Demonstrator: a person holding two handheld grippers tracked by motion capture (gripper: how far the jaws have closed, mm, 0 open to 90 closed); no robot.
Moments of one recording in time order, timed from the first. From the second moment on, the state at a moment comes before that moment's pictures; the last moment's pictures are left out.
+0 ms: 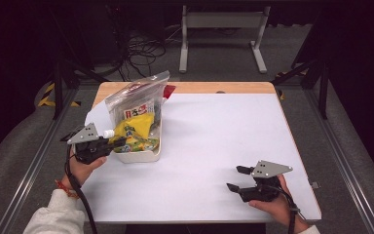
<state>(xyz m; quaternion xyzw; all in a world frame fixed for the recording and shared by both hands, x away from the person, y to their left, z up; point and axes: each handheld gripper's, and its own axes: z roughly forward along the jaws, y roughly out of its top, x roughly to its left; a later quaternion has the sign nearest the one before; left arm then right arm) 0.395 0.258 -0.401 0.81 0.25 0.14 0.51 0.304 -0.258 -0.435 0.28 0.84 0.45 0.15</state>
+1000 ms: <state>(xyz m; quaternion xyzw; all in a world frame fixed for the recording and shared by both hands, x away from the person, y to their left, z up) 0.397 0.261 -0.395 0.82 0.25 0.16 0.49 0.304 -0.258 -0.436 0.28 0.84 0.44 0.15</state>
